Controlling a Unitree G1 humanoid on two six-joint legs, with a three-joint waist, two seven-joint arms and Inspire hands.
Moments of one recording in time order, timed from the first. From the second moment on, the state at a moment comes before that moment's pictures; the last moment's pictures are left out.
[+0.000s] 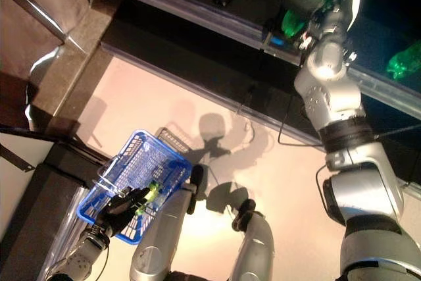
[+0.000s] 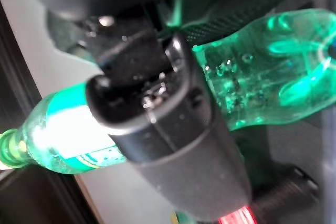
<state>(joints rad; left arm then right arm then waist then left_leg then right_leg) -0.02 0.40 -0.21 0.71 -1.18 -0.06 -0.31 -0.96 -0.73 0.32 0.37 0.79 0.07 -0.49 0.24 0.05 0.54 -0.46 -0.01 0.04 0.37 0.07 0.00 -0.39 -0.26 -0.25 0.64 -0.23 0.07</state>
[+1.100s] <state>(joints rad) 0.10 0.40 -0.18 0.11 -1.17 0.07 -0.28 -0.38 -0.48 0.44 -0.19 0.67 0.11 -0.29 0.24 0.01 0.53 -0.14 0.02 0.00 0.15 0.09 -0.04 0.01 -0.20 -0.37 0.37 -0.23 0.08</state>
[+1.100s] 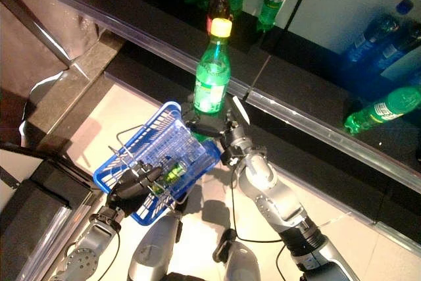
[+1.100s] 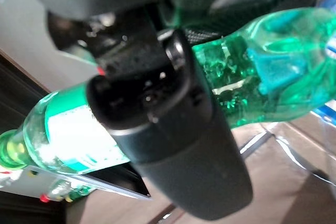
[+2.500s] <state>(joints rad) 0.06 0.52 -0.30 -0.14 -1.28 0.32 -0.59 -0.30 -0.14 0.67 0.50 0.89 0.04 -0.43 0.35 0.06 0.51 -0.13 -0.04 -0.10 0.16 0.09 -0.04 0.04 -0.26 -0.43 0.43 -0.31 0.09</state>
